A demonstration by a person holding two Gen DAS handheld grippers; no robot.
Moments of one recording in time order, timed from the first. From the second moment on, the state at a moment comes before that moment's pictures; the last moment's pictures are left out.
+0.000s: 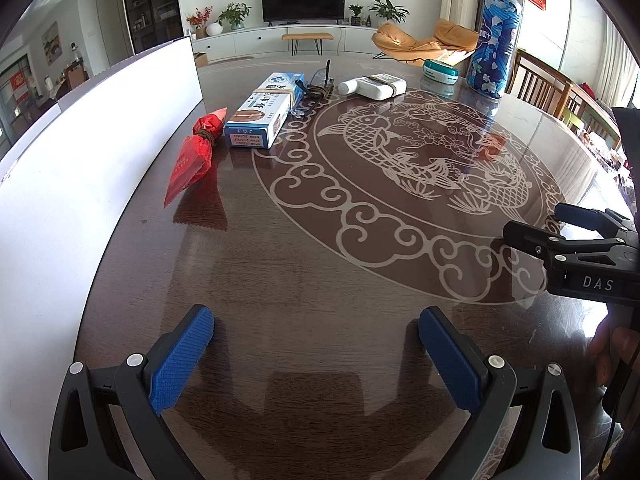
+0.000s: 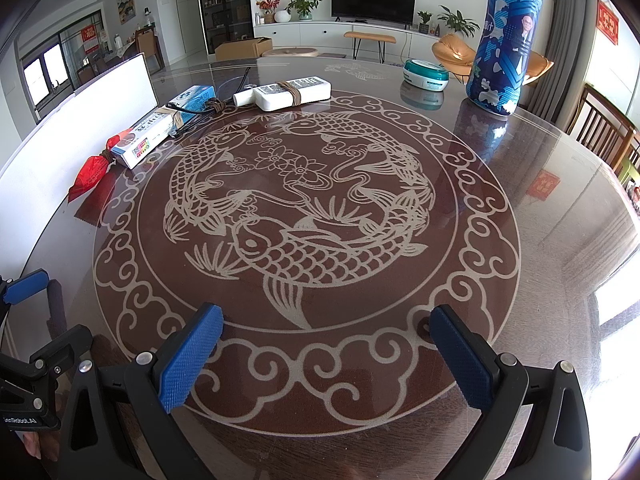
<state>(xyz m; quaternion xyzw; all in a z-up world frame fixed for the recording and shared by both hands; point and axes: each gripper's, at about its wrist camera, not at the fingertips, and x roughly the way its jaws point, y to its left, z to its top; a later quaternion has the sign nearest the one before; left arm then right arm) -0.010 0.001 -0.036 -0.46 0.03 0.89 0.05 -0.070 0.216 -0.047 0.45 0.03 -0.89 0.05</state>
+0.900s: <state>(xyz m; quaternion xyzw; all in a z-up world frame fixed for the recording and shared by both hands) -0.010 0.001 -0.036 -0.46 0.03 0.89 0.05 -0.071 0.216 -0.047 0.46 0.03 -0.89 0.05</state>
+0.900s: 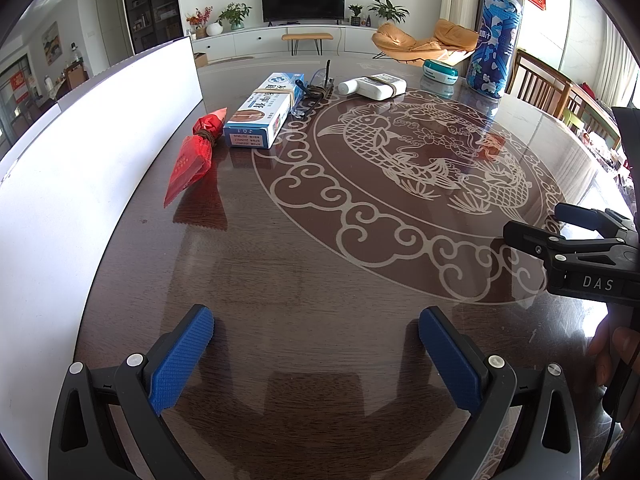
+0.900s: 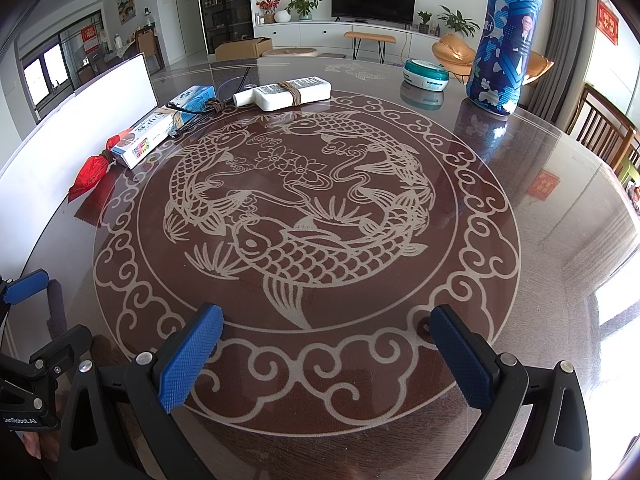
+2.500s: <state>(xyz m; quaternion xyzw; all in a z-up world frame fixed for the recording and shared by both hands) -0.009 0.002 -0.036 -0.46 0.03 0.89 0.05 -0.070 0.215 -0.047 0.46 0.03 -0.89 0.05</state>
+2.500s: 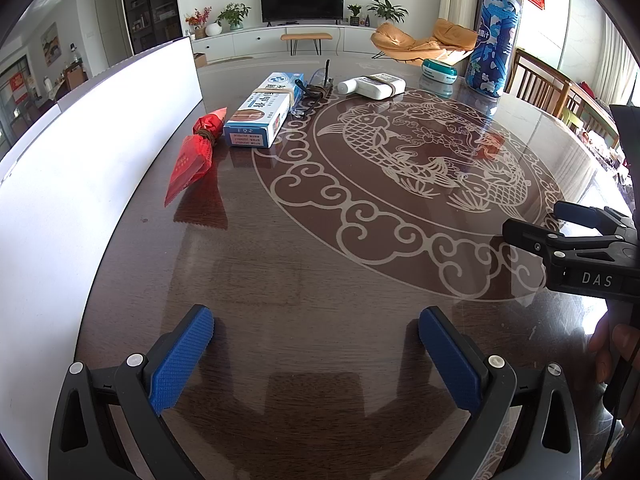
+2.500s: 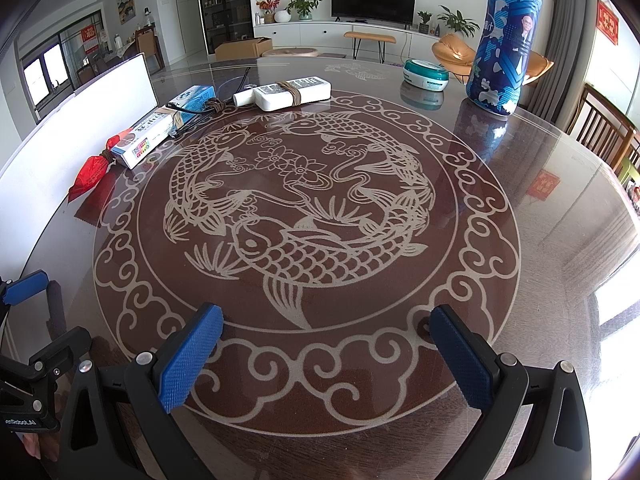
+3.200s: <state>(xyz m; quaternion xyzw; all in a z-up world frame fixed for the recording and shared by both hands) -0.010 -0.029 -0.035 -0.47 0.03 0.88 0.04 -0.070 0.216 -0.047 0.46 0.03 -0.89 0.05</state>
